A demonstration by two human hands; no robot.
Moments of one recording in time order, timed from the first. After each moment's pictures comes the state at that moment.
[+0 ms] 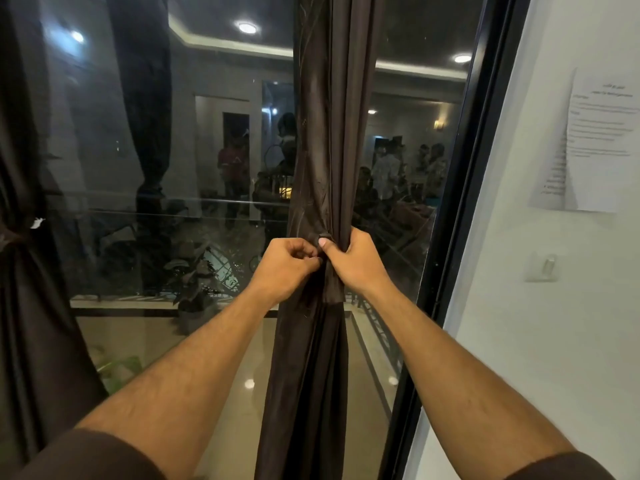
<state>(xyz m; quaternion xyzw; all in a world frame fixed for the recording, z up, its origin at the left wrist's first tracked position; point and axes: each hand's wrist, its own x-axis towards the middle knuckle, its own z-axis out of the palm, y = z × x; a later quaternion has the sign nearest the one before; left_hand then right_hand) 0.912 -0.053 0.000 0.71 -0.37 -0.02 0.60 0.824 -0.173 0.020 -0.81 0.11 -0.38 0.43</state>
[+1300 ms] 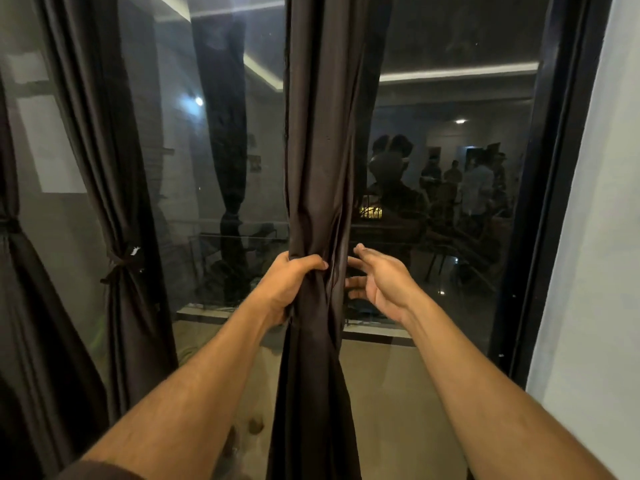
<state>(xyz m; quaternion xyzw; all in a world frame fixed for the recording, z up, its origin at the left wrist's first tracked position) 0.892 -0.032 0.034 0.64 -0.21 -0.10 0.73 0.844 -0.206 0.030 -0.59 0.03 -0.12 0.80</state>
